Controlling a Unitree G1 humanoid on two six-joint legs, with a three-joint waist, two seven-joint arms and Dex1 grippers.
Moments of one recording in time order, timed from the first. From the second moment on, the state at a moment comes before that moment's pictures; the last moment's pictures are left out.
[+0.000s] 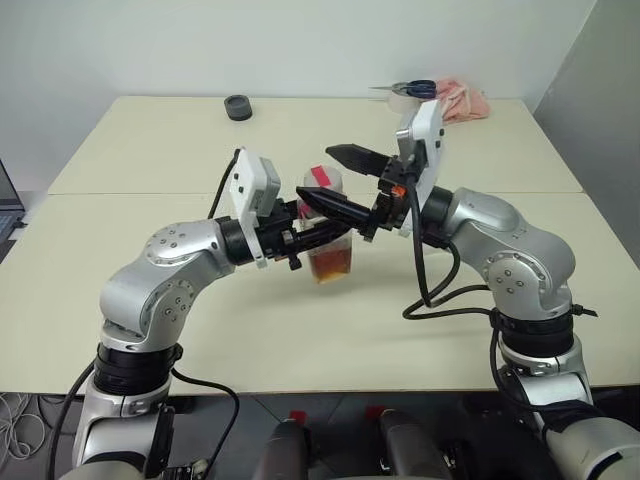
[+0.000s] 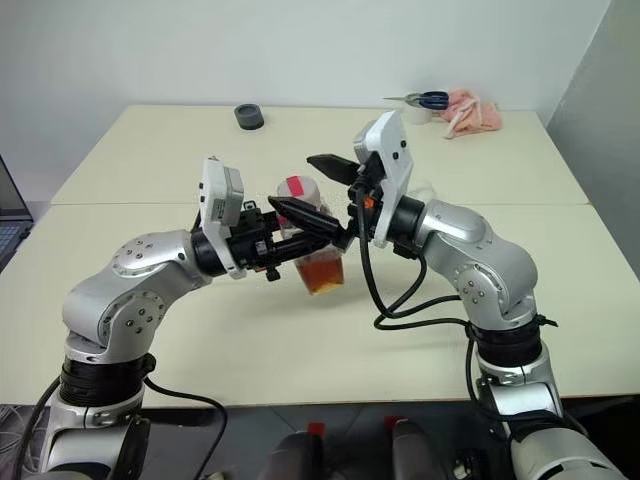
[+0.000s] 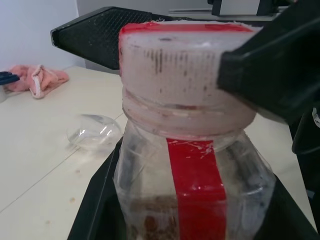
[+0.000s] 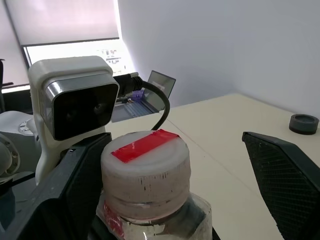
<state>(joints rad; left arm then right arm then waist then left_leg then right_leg) -0.55 0.55 0.03 -0.36 -0.67 0.70 -0.80 -0.78 -0.30 0.08 -0.34 0.65 0.77 0.57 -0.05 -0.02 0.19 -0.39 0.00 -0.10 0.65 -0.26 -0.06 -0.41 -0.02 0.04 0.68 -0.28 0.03</state>
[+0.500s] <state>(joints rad) -0.55 0.56 0.03 -0.36 -0.67 0.72 -0.80 -0.75 -0.40 0.02 -0.37 0.75 0.83 0.61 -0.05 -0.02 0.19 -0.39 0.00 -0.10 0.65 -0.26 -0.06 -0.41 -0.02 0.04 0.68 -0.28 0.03</state>
